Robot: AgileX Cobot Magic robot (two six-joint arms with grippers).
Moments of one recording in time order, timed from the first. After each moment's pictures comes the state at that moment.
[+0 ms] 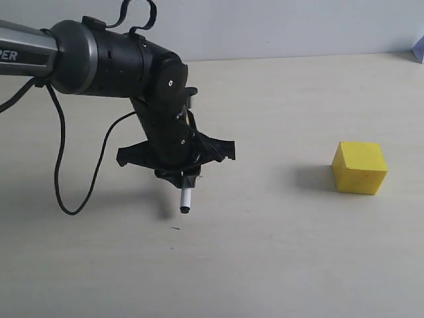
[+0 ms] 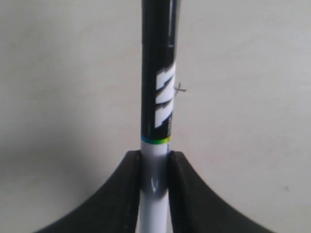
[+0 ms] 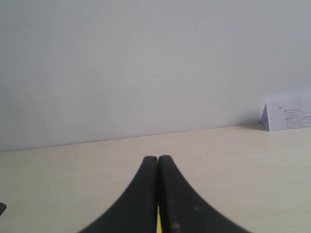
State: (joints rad) left arm -0.74 2.07 -1.39 -0.02 0.80 -0.67; right arm -0.07 0.01 0.00 0.03 0.09 0.08
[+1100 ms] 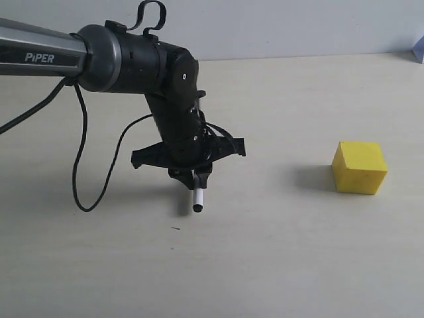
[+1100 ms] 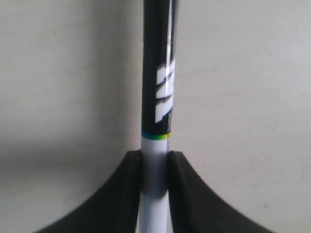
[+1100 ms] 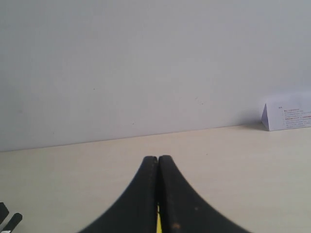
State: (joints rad) left arm -0.72 2.17 -1.51 -0.11 0.87 -0.64; right arm -0.07 0.01 0.00 0.03 0.09 0.08
